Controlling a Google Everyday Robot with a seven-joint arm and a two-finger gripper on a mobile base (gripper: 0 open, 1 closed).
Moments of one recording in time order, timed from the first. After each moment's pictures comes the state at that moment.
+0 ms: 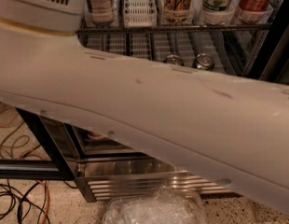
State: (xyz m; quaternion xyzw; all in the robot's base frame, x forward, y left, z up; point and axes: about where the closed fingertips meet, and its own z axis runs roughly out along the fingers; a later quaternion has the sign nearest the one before) arm 0.531 0.207 1.103 -0.13 0.75 0.18 0.62
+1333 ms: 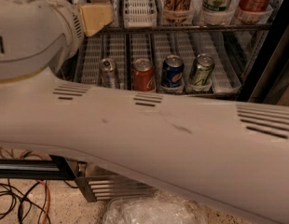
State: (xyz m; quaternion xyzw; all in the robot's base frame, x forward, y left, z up) arm 0.534 0.150 1.074 -0.06 0.76 0.03 0.64
